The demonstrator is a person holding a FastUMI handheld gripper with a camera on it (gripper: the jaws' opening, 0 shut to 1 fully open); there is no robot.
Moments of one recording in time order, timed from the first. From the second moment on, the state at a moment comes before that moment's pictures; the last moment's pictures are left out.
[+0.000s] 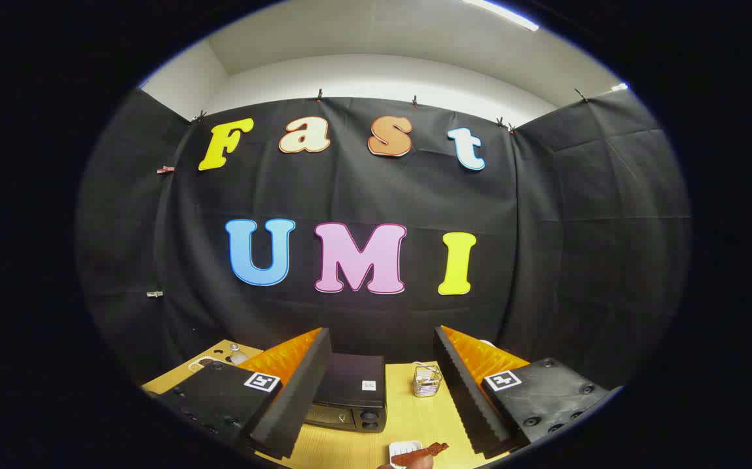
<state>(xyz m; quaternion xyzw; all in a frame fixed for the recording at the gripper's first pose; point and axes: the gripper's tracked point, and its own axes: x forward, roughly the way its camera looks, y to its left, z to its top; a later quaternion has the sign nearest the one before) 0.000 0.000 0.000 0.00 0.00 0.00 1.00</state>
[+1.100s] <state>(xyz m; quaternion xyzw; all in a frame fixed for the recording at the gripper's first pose) 0.036 0.113 -0.069 0.03 0.07 0.05 1.00</state>
